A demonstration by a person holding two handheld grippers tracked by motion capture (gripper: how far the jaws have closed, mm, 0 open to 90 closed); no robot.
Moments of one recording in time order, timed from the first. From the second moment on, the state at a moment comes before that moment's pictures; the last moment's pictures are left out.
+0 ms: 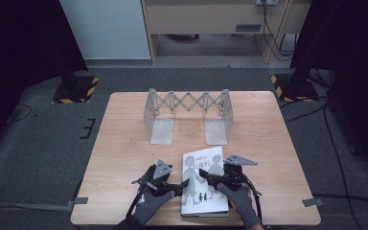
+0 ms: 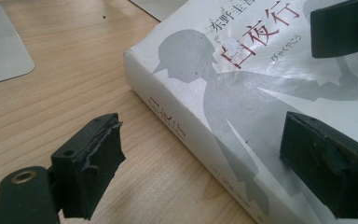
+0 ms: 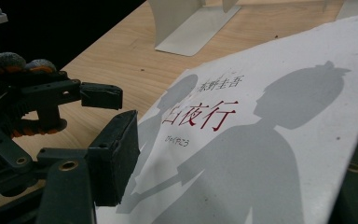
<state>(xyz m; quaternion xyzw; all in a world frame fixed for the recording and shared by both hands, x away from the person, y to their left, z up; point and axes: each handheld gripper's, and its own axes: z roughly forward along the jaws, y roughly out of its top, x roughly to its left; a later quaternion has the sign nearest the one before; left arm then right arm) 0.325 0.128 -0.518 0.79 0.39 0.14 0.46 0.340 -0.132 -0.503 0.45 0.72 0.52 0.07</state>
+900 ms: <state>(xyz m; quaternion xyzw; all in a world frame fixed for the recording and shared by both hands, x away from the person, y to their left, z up) 0.324 0.129 -0.517 0.78 0.39 0.13 0.47 0.345 -0.142 -0.506 0.47 0.72 0.51 0.03</state>
